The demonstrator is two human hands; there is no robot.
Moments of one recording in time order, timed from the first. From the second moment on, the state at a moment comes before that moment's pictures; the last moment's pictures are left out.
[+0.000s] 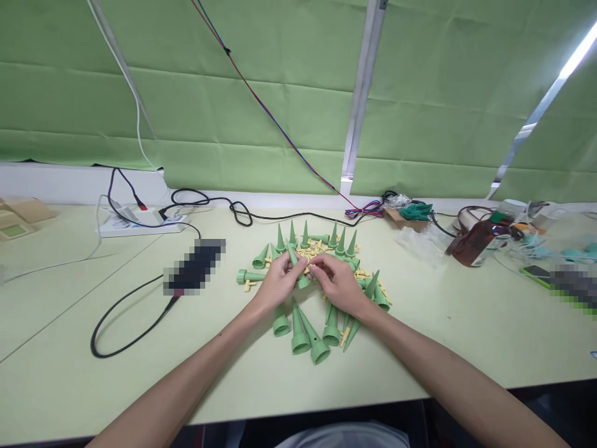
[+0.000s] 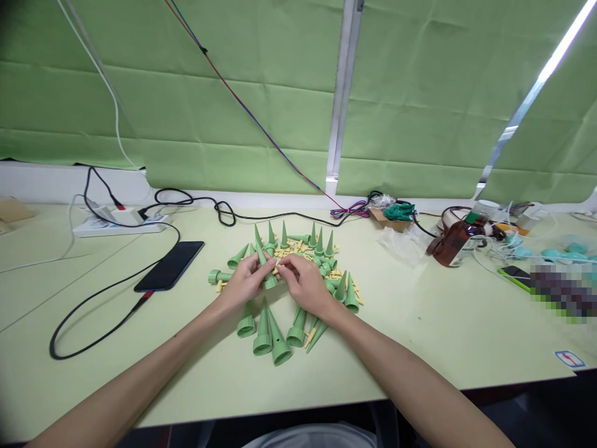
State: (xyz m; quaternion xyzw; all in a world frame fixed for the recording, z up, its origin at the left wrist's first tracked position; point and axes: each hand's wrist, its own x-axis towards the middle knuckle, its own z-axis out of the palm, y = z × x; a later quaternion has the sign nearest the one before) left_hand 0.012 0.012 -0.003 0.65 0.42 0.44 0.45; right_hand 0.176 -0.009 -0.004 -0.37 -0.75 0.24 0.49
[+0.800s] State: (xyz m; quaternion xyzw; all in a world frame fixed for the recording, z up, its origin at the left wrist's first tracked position) left_hand 0.014 0.003 0.006 0.67 0.42 0.42 0.45; right_hand 0.180 -0.004 -0.007 -0.40 -0.79 0.16 0.44
